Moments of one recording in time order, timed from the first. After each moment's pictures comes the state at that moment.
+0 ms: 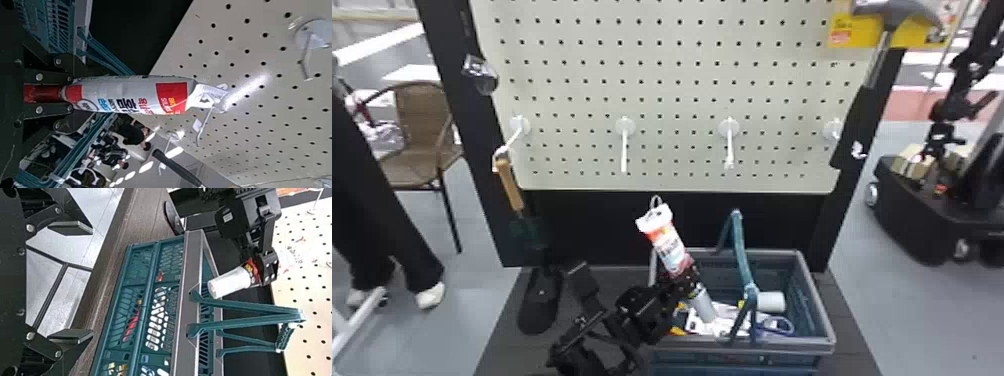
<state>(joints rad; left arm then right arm) -0.09 0.07 -0.33 -1.36 0.68 0.01 -0.59 0.58 -0.02 0.06 -1.71 0.07 -0.12 0.44</state>
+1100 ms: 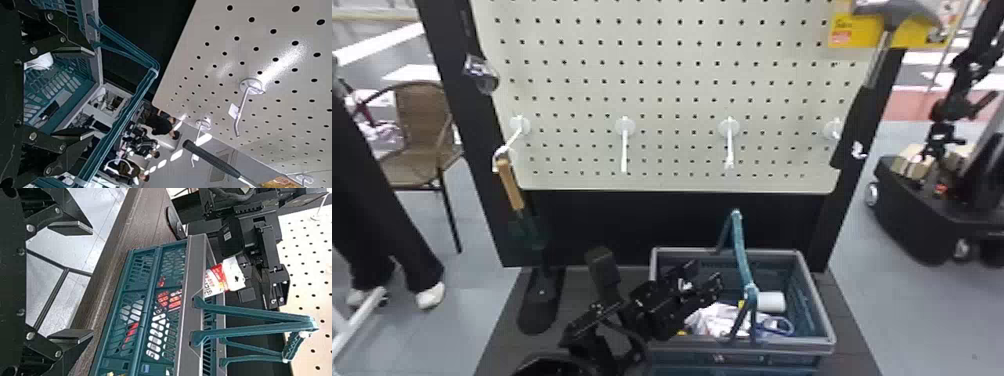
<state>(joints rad) -0.17 0.07 -0.37 -1.28 0.57 0.04 -0.65 0.55 -0.02 0.06 -1.68 0.07 -0.12 0.47</state>
